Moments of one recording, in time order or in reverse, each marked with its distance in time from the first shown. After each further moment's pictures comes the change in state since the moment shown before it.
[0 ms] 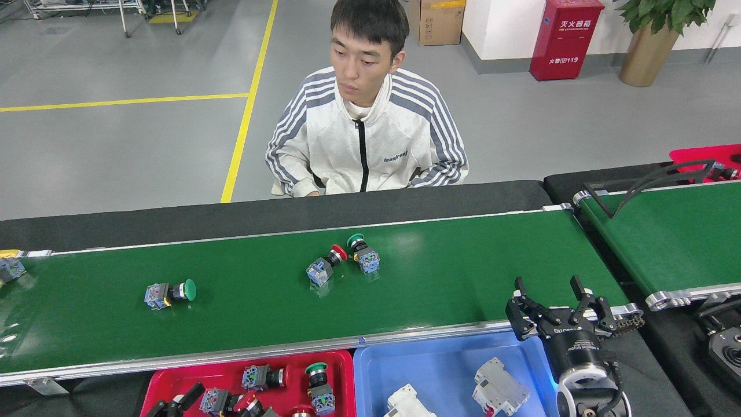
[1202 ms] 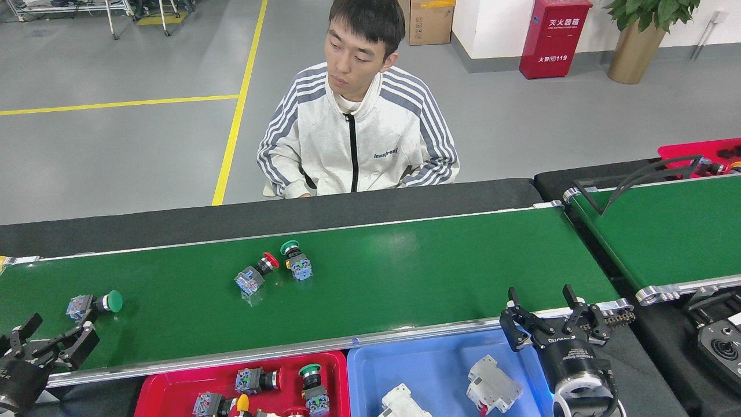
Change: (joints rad) left arm -0.571 0.411 -0.072 0.841 0.022 0.064 -0.004; right arm 0.011 0.000 0.020 -0.001 0.001 -0.012 0.019
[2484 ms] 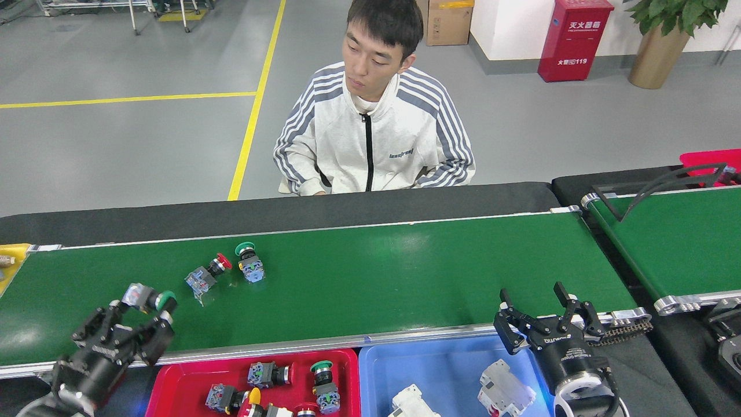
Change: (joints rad) left arm 0.394 -0.290 -0.122 -0.664 -0.006 -0.219 0.071; right arm 0.062 0.000 -0.010 -0.065 0.000 -0.086 0.027
